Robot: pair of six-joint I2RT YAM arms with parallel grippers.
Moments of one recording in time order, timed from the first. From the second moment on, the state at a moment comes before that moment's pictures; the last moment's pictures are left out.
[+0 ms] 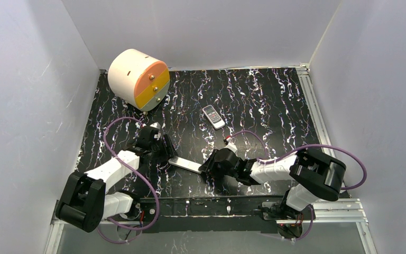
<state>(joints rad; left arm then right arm) -0.38 1.20 0.50 -0.24 0.15 -0.66 1.12 1.52 0.51 0.33 0.15 1.34</state>
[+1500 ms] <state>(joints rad) -0.39 1.19 0.47 -0.22 0.16 -0.66 1.10 1.62 0.73 0.06 0.10 1.24</state>
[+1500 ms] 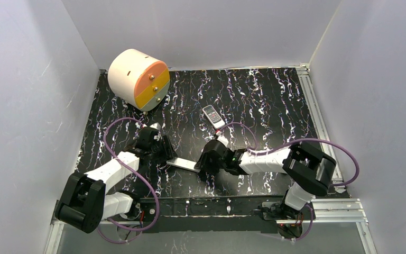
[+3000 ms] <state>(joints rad) -0.40 1.06 0.41 -0.31 0.15 -0.71 1.16 1.72 1.04 -0.36 0.35 1.00</state>
